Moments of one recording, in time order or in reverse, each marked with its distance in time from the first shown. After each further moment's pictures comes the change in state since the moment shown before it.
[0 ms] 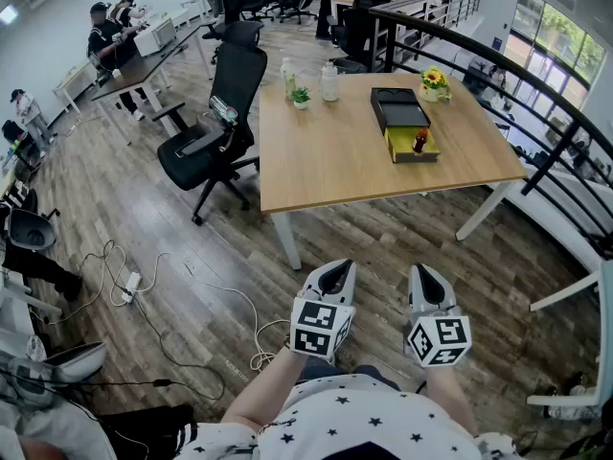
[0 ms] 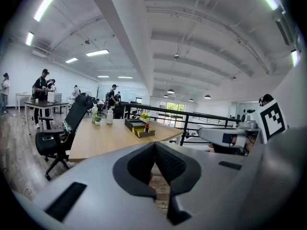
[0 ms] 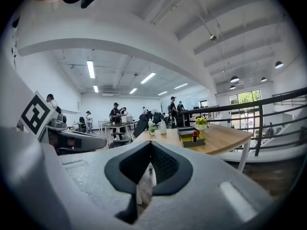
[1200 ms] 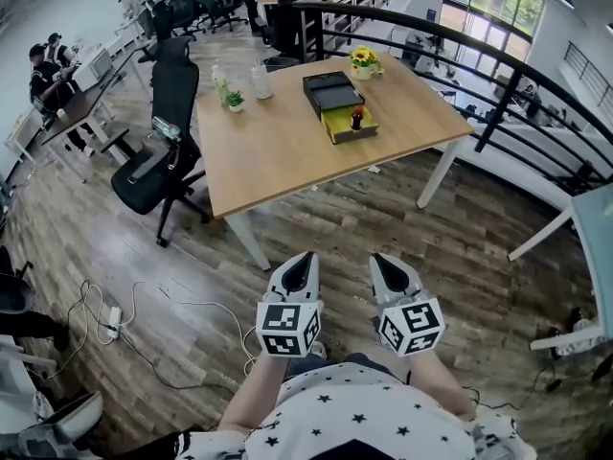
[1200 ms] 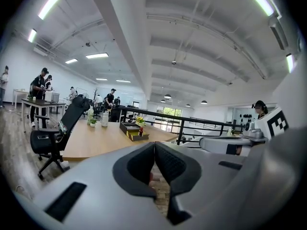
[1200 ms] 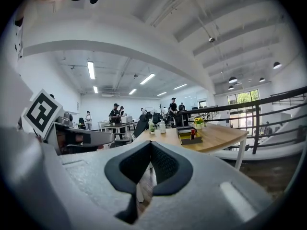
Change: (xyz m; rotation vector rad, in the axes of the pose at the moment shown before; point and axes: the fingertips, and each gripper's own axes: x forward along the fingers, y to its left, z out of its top) left arm -0.020 -0.027 -0.006 -0.005 -0.046 -0.027; right arm -0.041 0.019 -0.016 0.016 -0.006 -0.001
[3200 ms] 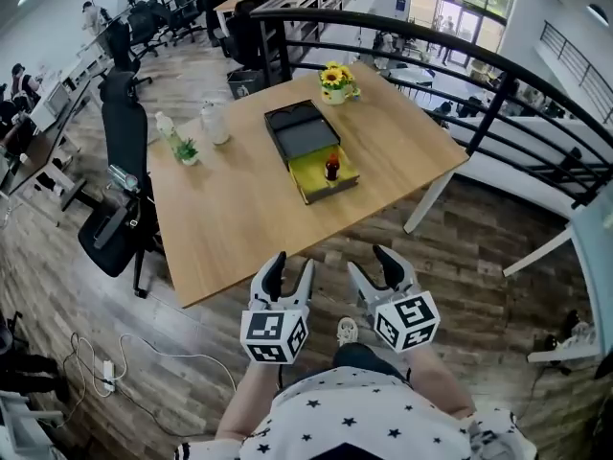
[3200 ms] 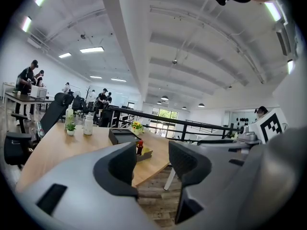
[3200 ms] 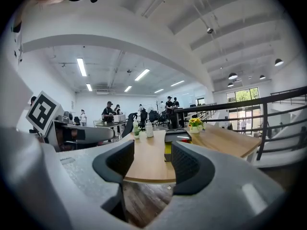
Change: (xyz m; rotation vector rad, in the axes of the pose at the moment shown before) left arm 0.264 0.066 0.082 -0.010 -0.024 -0.078; right arm 0.215 -0.177 0.053 0.017 0.028 -0.017
